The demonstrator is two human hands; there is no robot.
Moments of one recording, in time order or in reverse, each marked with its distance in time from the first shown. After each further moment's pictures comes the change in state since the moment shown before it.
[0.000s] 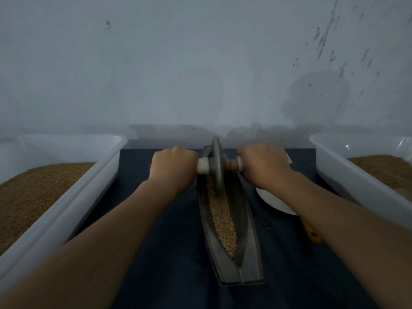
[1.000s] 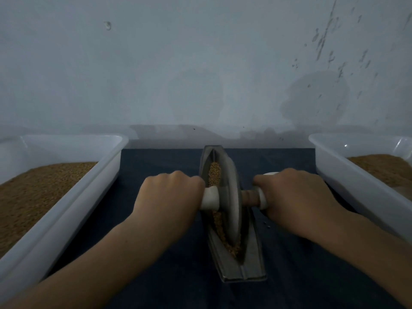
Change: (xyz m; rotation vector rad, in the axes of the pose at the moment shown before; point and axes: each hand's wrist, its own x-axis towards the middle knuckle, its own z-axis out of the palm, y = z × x) left_hand -0.078 0.010 -0.030 0.077 0.008 0.116; right_hand -0.095 0.009 -0.025 -0.033 -0.025 -0.078
